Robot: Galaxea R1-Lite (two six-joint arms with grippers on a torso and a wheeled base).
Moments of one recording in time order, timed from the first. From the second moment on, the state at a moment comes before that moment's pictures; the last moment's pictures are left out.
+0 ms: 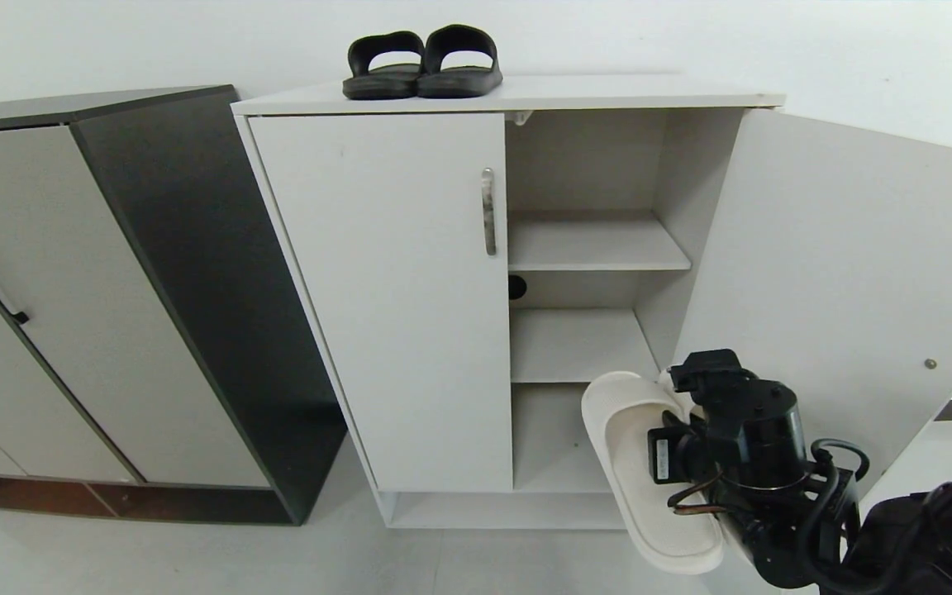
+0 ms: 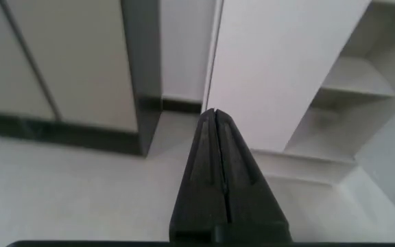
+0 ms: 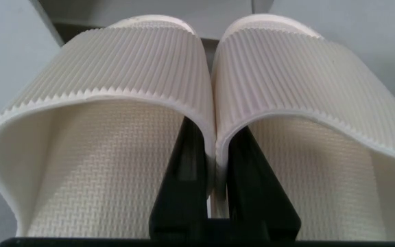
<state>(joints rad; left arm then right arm) 0.24 0.15 -0.18 0.15 -0.15 -0.07 0.73 1.87 -0.58 -0.90 -0.68 0.18</state>
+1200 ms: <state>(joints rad) 0.00 0.04 -0.02 0.00 0.07 0.02 0.79 1.90 -0.56 -0.96 -0.65 0.19</state>
